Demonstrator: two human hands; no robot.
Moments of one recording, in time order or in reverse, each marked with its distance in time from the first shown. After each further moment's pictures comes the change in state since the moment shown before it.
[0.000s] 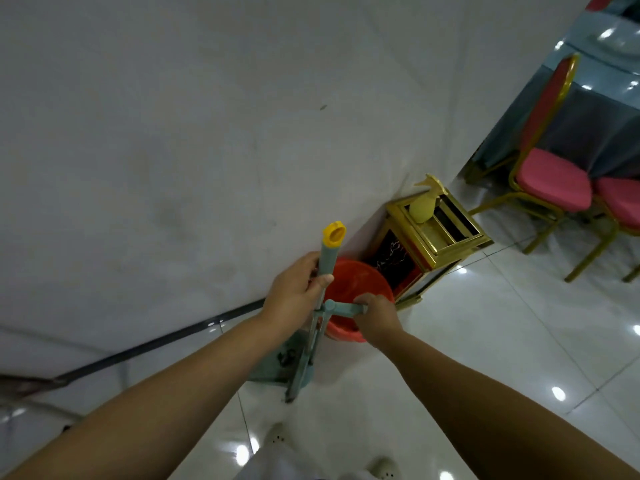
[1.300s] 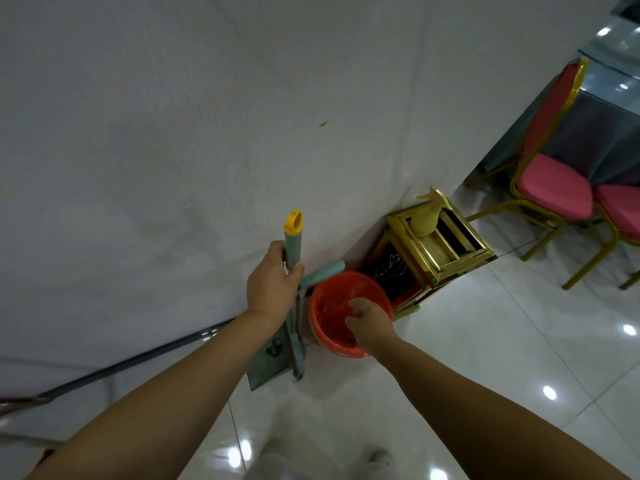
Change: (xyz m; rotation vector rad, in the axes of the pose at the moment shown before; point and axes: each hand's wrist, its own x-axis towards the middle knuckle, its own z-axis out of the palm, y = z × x) left_hand 0.084 -0.045 -0.009 0.161 0.288 -0.197; right_hand 0.055 -0.021 -0.009 0.141 -0.079 0.049
